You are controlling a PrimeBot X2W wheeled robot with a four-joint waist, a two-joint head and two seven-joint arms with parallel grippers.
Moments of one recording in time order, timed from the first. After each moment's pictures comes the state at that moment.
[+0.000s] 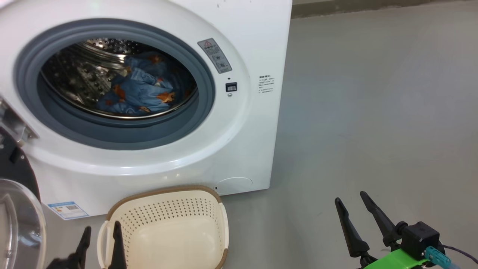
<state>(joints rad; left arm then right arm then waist) 0.01 0.03 0.04 0.24 -0.22 0.11 -0.26 -0.01 -0.11 0.12 0.15 0.28 0.13 -0.26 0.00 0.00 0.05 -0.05</state>
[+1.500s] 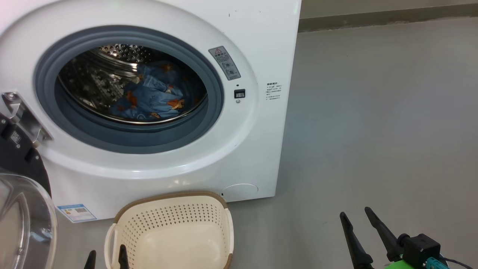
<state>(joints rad) 0.20 0.04 -0.02 0.06 -0.25 0.19 -0.26 0.04 -0.10 0.09 0.20 0.28 0.13 -0.26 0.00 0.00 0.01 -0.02</state>
